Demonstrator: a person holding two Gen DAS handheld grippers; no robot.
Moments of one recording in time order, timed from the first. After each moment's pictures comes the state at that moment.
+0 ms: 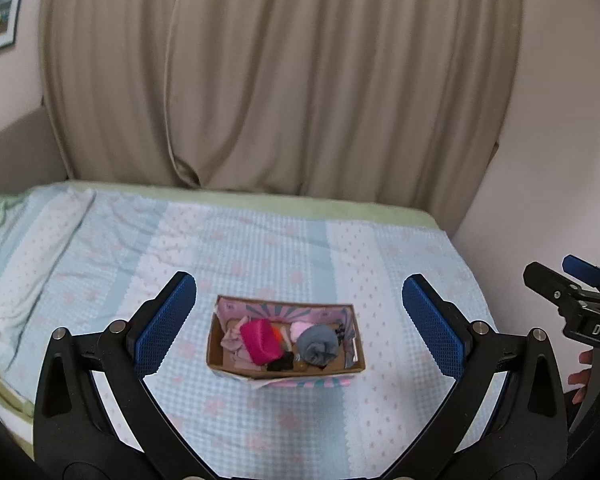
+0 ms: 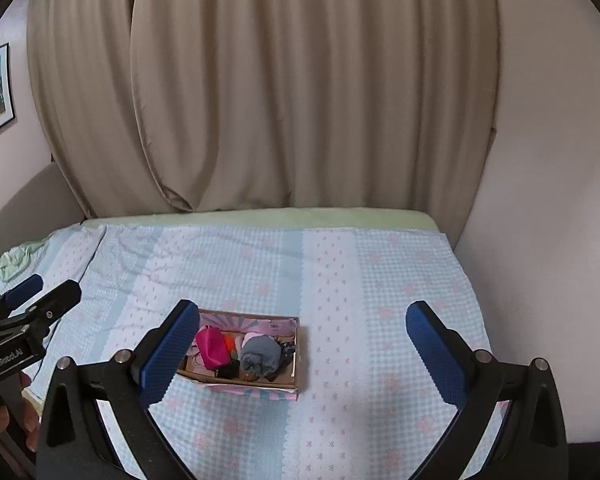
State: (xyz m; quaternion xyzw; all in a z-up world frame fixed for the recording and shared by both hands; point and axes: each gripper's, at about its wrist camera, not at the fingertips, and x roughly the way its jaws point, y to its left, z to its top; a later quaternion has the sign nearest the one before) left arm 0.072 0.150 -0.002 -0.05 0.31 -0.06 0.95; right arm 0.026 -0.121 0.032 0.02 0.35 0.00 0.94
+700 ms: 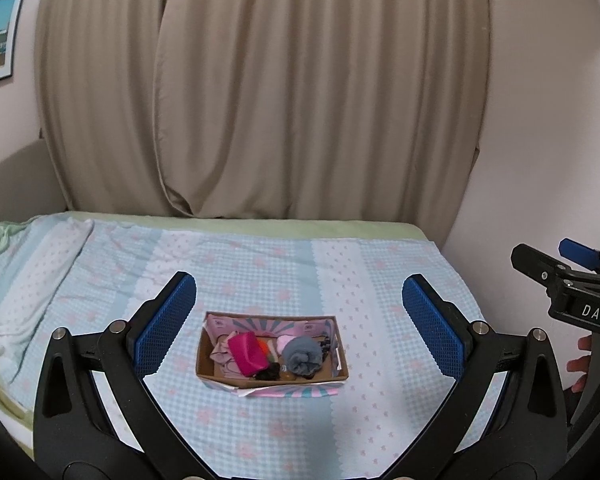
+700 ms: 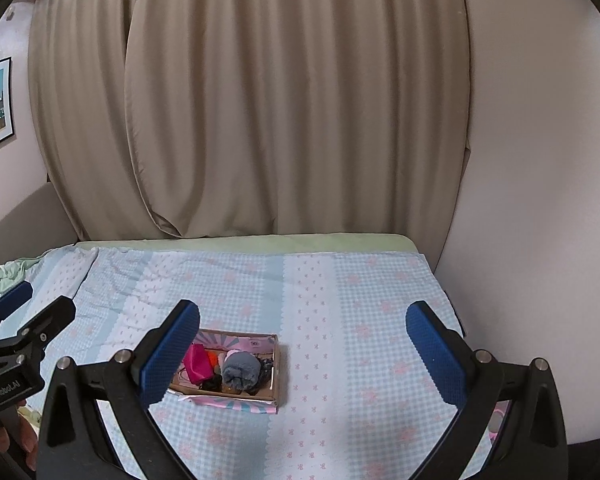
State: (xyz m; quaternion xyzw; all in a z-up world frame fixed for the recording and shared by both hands) left arm 0.026 0.102 0.014 -0.03 0.26 -0.07 0.96; right arm -0.010 -0.154 0.048 0.02 0.30 -0.02 0.95
